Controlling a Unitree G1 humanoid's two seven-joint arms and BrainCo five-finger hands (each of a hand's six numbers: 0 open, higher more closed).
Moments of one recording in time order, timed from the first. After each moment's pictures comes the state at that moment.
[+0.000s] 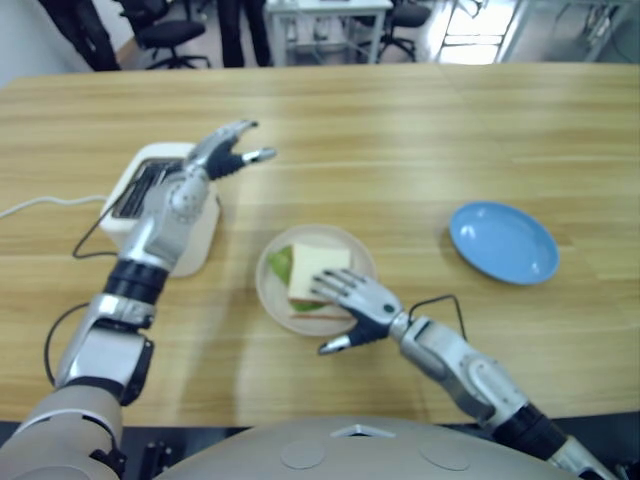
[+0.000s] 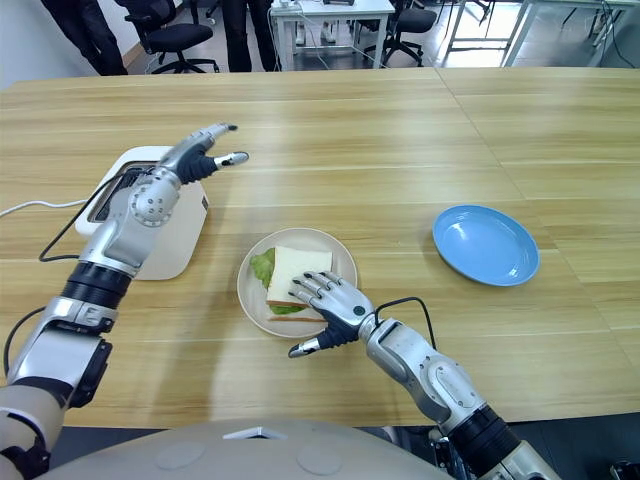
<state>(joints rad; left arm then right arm) -0.59 0.53 -0.17 0.24 0.55 -0.03 -0.13 0.09 -0.51 0.52 -0.12 -1.04 -0.26 0.09</state>
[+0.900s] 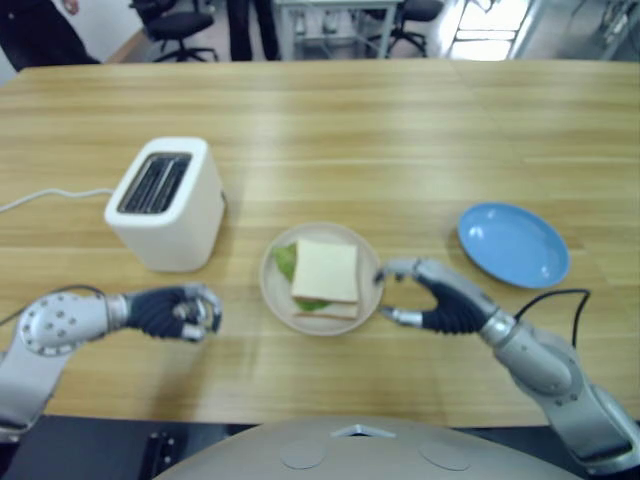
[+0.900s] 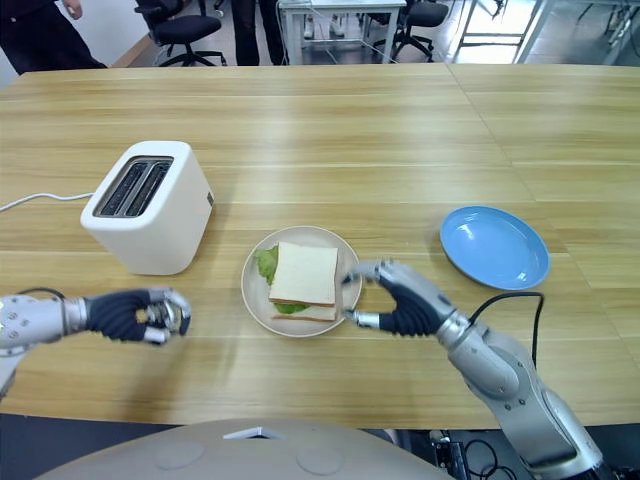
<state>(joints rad) 0.34 0.96 0.05 -0.49 -0.06 0.08 -0.96 0.42 -0.76 0.13 -0.52 -0.21 -0.23 0.37</state>
